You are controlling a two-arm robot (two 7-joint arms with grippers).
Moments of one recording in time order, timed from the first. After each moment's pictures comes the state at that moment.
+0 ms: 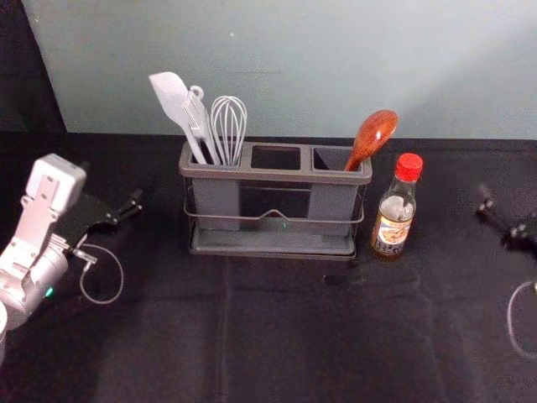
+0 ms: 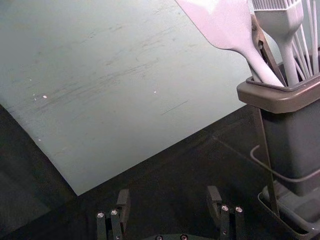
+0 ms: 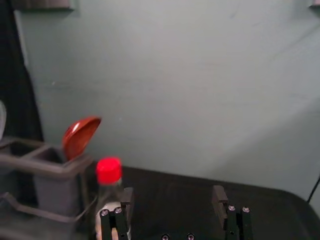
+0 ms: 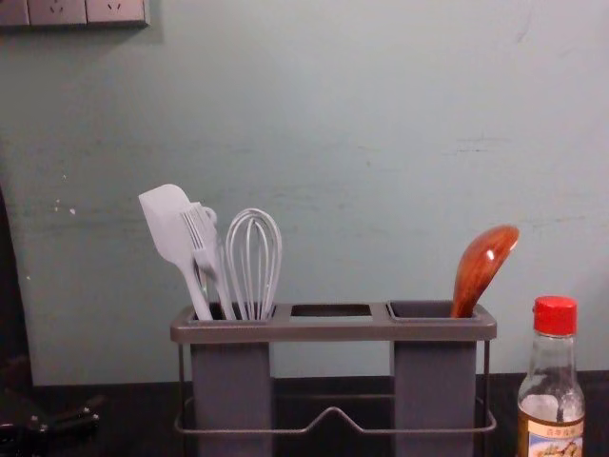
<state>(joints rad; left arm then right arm) -0.20 0.60 0.45 -1.41 -0.25 -0.12 0.03 -0.23 0.45 0.02 -1.86 0.35 -0.04 0.11</state>
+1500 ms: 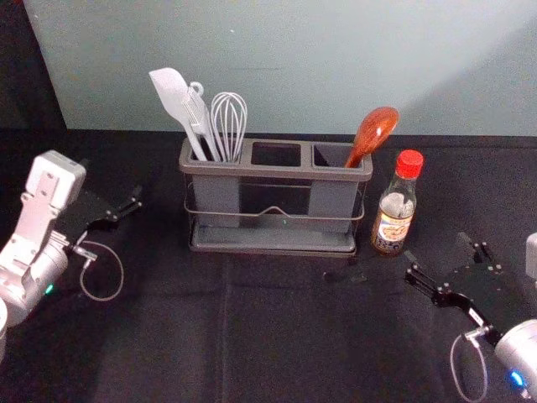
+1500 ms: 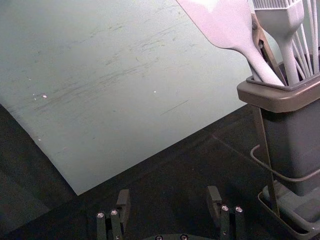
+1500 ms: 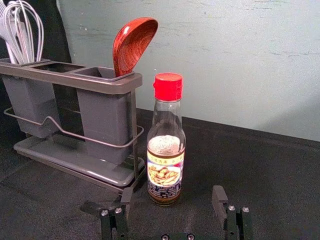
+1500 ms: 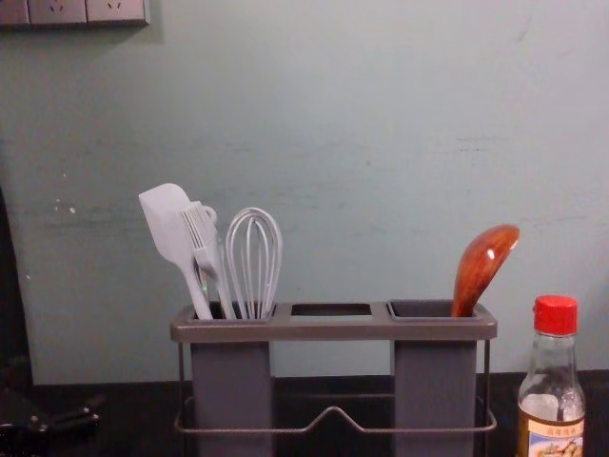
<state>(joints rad) -0.20 0.60 0.45 -1.41 -0.25 -0.12 0.03 -0.20 0.35 -0.08 -1.70 0.20 -0.04 0.24</state>
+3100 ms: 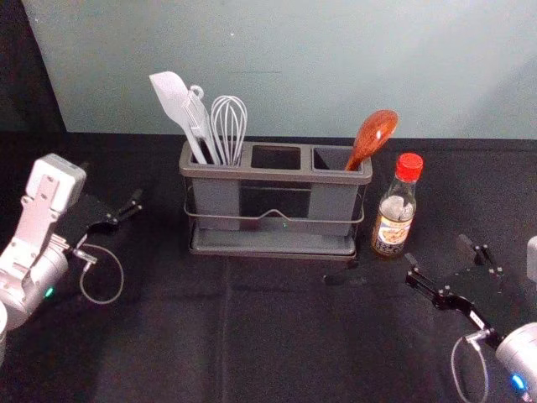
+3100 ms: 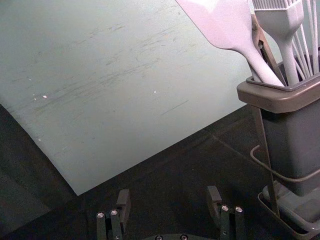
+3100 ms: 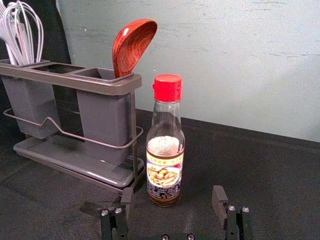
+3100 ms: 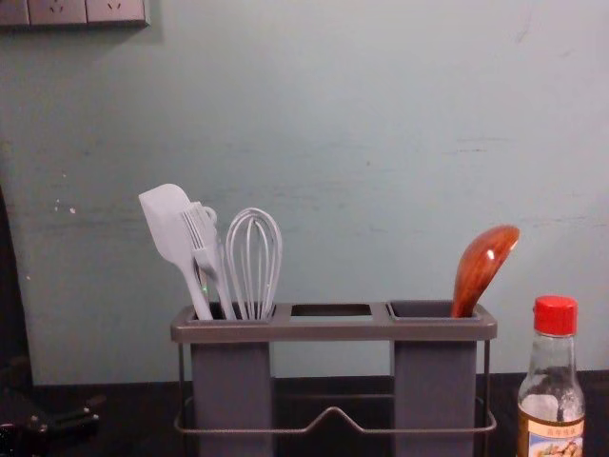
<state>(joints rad) -0.20 0.60 0.45 -1.41 -0.25 -0.12 0.03 -0.20 0.35 -0.08 -1.70 0.20 -0.04 0.23</state>
